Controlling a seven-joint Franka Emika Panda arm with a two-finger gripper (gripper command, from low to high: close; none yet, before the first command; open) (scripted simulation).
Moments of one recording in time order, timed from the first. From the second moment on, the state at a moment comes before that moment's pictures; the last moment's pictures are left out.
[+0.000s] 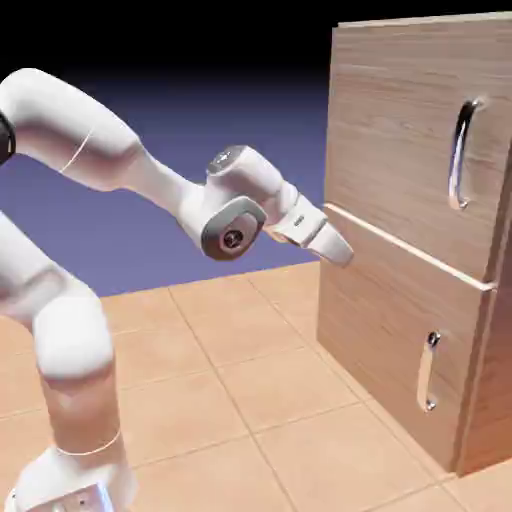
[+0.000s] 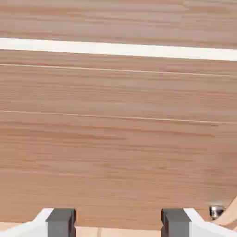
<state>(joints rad) 0.04 -0.58 -0.03 -2.80 -0.05 3.04 0.70</state>
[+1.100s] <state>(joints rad) 0.68 -0.89 -0.74 -2.40 -1.49 3.00 -0.36</state>
